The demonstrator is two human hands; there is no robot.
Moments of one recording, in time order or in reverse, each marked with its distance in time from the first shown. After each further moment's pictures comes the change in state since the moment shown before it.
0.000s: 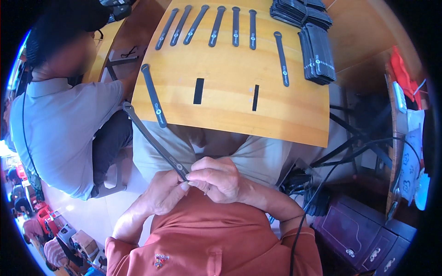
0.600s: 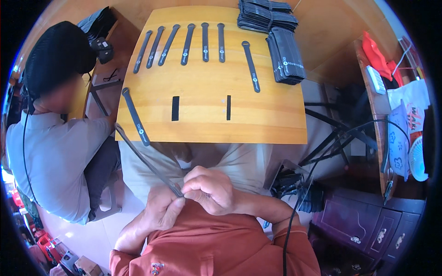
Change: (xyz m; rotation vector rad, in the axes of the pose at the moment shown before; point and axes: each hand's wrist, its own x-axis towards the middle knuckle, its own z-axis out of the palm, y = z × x) left_hand 0.012 0.014 0.018 0.118 0.208 0.413; right_hand 0.002 -0.029 -0.016 0.006 0.083 0.066
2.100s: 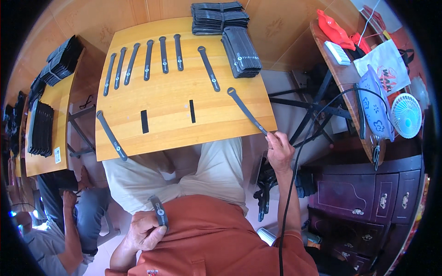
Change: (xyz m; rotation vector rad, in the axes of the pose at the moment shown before) left_hand -0.035 0.003 -0.011 -0.274 -0.211 -0.035; right_hand -0.139 0.008 -0.195 -1.554 0.354 0.096
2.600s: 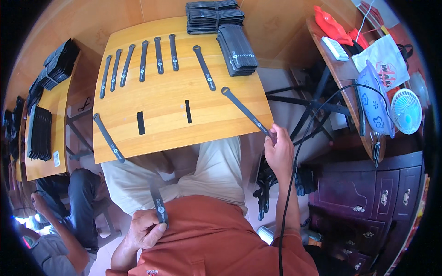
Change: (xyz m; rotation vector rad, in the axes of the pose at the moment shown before) left_hand 0.008 -0.004 0.004 -0.024 -0.012 -0.031; right_hand 0.029 -0.028 -0.025 0.174 -0.223 0.439
